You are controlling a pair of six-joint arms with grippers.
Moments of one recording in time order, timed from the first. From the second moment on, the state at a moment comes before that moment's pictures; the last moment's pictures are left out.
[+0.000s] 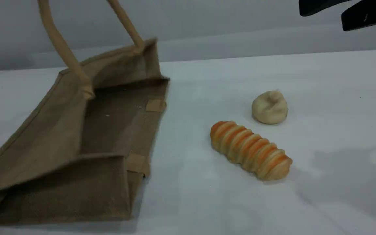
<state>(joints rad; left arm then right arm) -0.12 1.87 -1.79 -0.35 1.13 0.42 0.12 1.40 -0.78 1.06 0.46 -0.79</state>
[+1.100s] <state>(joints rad) -0.12 1.82 -1.95 -0.59 1.22 0.62 0.26 1.88 -0.78 1.48 0.28 -1.41</state>
